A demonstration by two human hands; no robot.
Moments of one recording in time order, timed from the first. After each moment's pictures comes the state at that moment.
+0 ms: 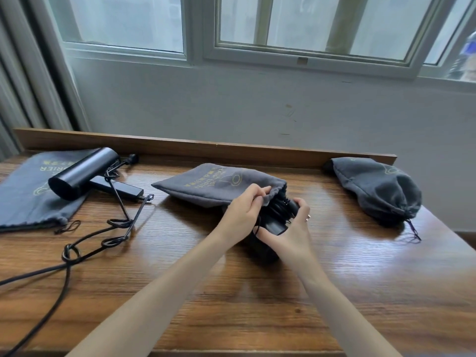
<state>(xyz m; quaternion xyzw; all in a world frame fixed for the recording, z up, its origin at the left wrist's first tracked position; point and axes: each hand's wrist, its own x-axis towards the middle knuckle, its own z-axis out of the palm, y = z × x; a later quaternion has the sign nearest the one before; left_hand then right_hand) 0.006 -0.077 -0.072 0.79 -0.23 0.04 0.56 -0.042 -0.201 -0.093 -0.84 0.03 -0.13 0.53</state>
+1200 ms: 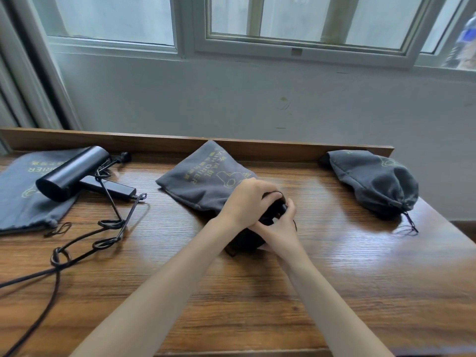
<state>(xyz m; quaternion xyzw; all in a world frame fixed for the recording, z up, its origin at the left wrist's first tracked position) 0.025 -0.097 -0.057 0.86 -0.32 0.17 0.36 -0.027 -0.188 -0.100 -0.72 0.07 -0.04 0.69</state>
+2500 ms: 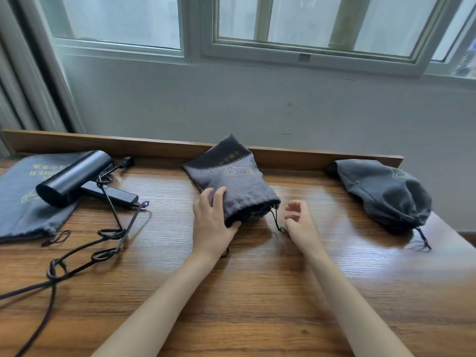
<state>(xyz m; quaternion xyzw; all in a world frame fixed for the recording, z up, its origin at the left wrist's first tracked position) 0.040 -0.045 -0.128 0.91 -0.06 0.23 0.34 0.031 -0.233 -0.112 -0.82 0.07 -0.13 0.56</state>
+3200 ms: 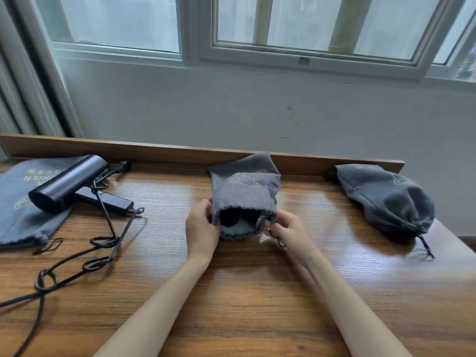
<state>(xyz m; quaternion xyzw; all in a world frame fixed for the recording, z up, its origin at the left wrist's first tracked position) 0.051 -0.044 -0.124 0.83 0.01 0.26 0.50 0.041 -0.227 -0.113 -0.72 -0.06 0.01 0.69</state>
